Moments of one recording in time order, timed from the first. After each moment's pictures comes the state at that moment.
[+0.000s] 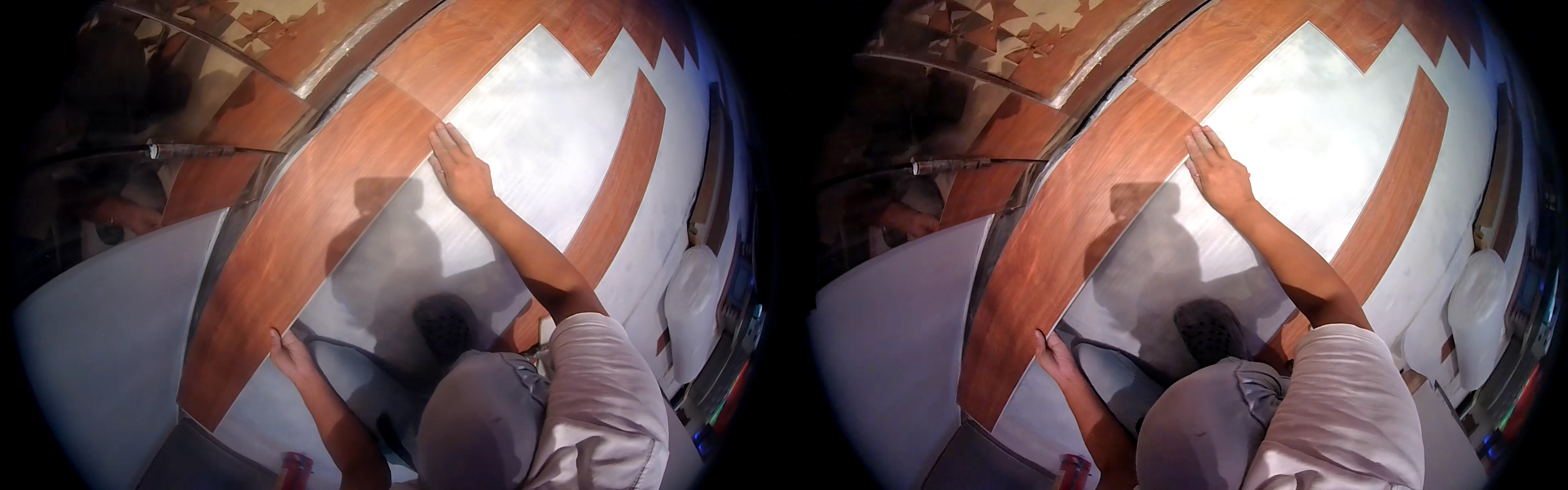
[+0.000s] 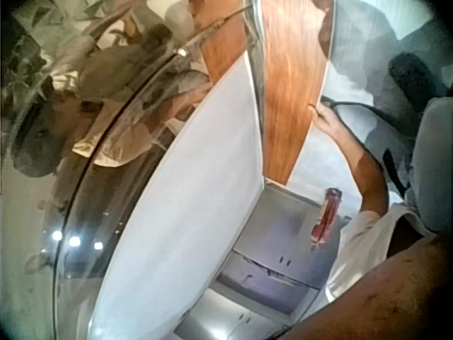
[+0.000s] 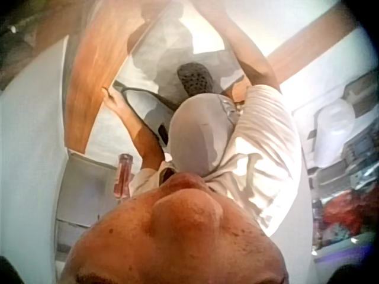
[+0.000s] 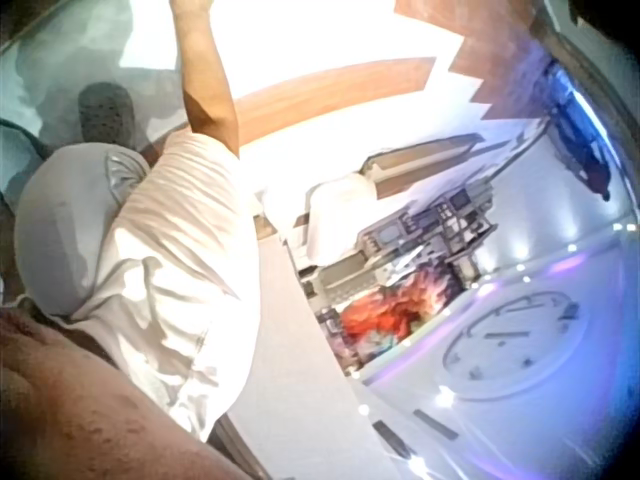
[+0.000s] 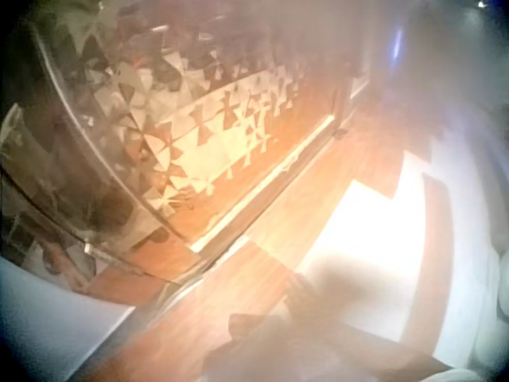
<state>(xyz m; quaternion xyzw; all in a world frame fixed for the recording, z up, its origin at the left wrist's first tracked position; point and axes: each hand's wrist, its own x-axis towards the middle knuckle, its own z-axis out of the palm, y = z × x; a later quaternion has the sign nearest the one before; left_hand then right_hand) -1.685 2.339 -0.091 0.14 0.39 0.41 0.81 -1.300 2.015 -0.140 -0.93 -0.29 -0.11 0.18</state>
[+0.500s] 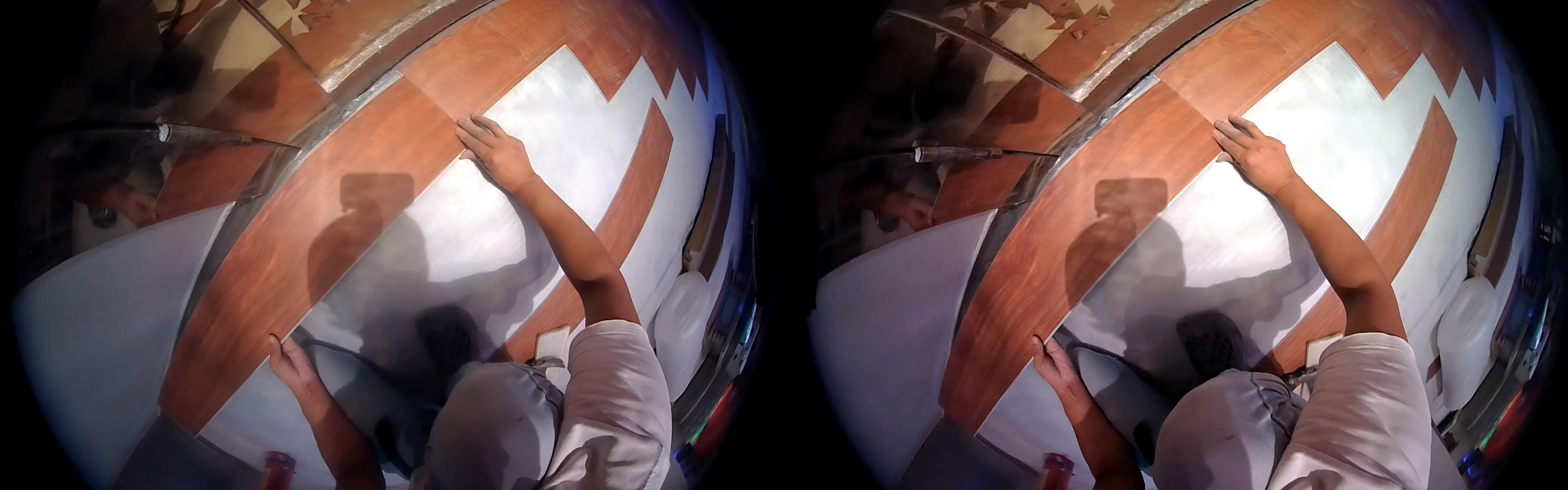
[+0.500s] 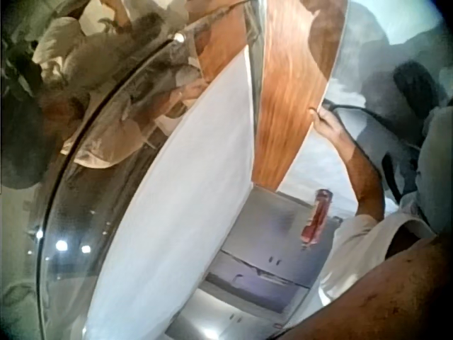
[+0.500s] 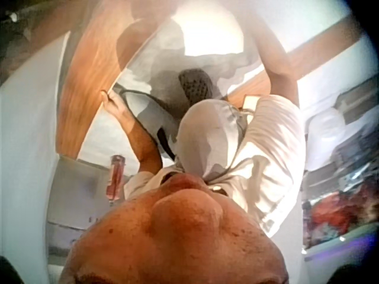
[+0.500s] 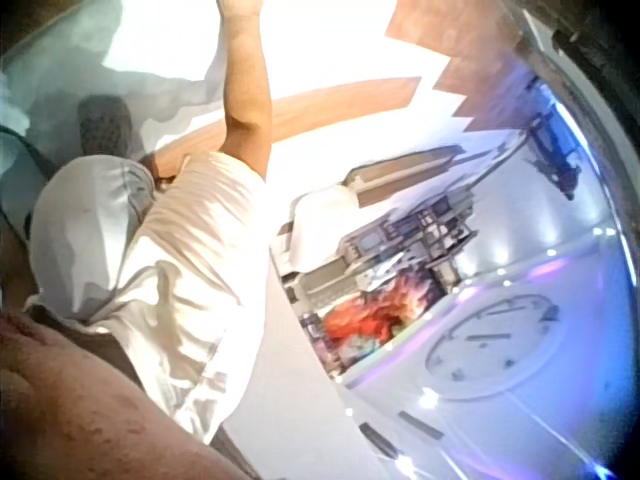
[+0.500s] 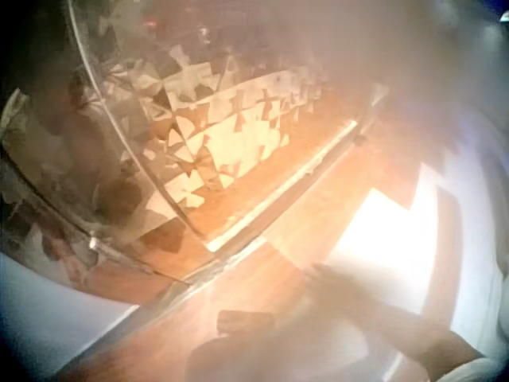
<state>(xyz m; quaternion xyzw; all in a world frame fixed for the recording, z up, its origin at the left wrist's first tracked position) -1.687 2.327 -0.089 0.21 0.40 0.41 0.79 -1.226 1.989 -0.125 -0.88 -0.44 -0.09 0.12</state>
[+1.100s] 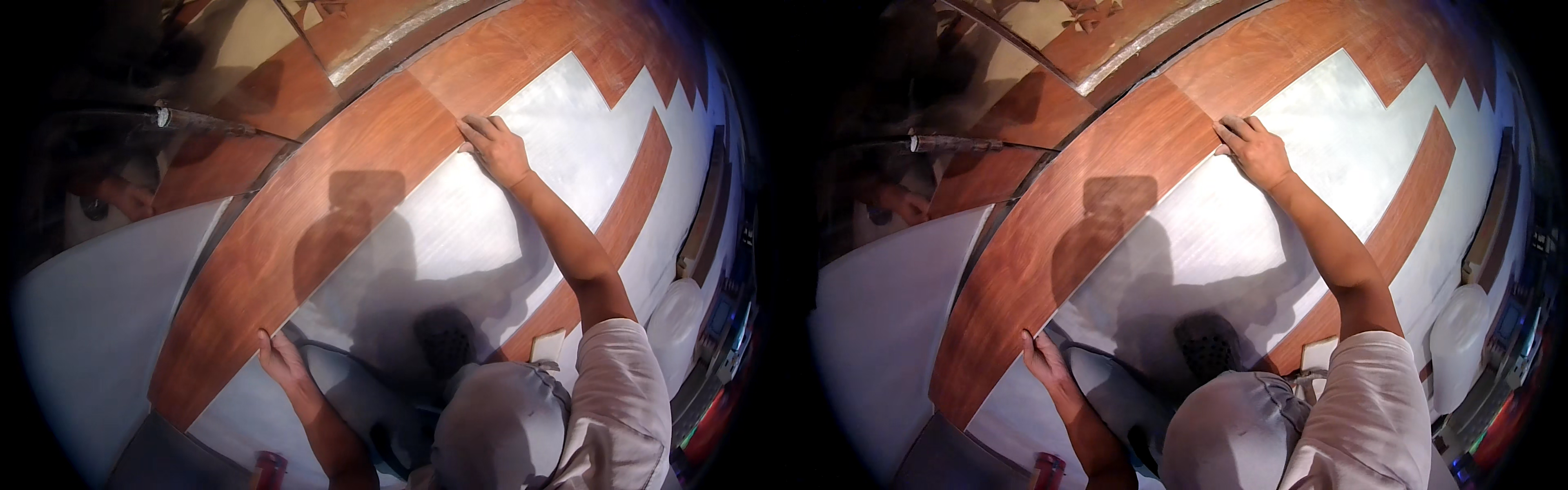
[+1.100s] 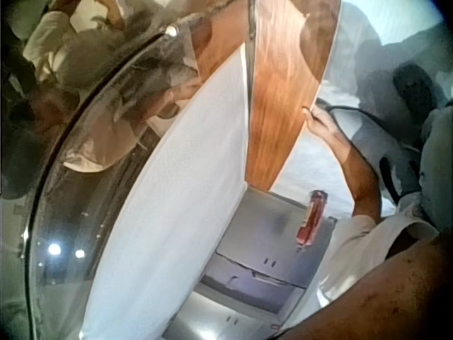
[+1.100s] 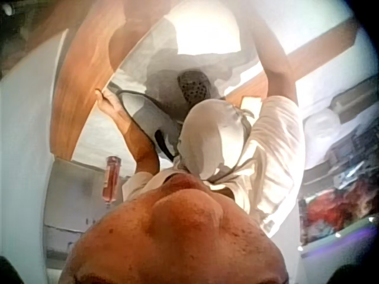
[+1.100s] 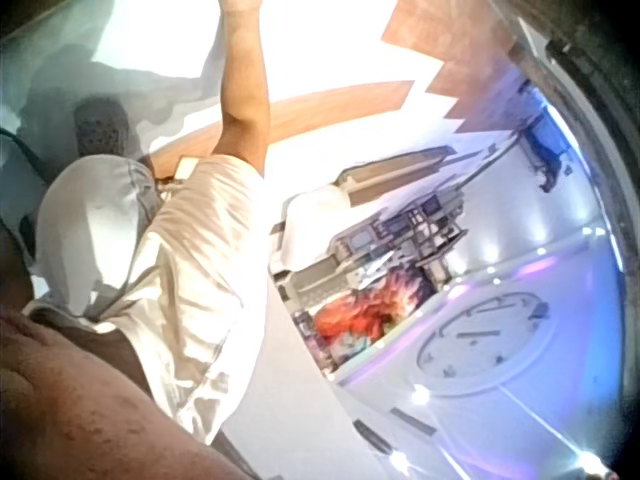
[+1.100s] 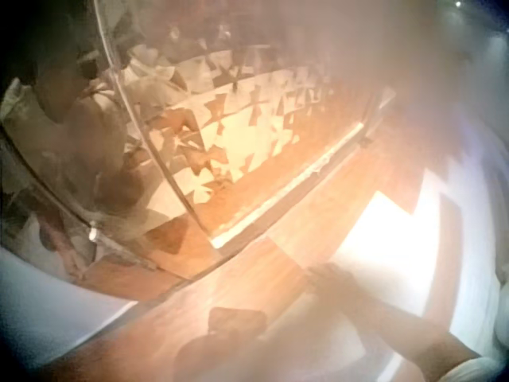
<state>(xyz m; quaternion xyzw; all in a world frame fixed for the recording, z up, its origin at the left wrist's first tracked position) -1.674 2.334 -0.081 0.22 0.39 0.41 0.79 -1.218 2.002 -0.129 -0.89 -0.42 -0.10 0.14</state>
